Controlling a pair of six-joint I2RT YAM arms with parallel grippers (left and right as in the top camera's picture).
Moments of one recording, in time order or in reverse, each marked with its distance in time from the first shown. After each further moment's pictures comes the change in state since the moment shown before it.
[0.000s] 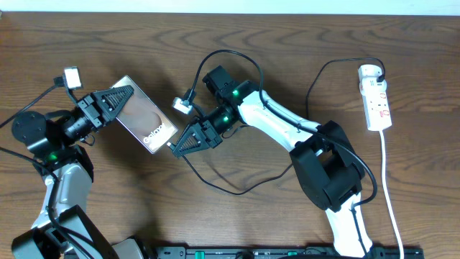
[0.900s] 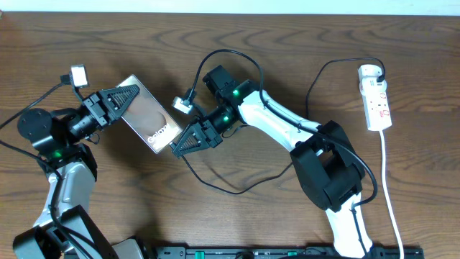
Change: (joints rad) left arm -0.041 0.000 0.000 -0.005 -0.010 0.000; right arm 0.000 -0.001 0.000 0.007 -0.002 0.000
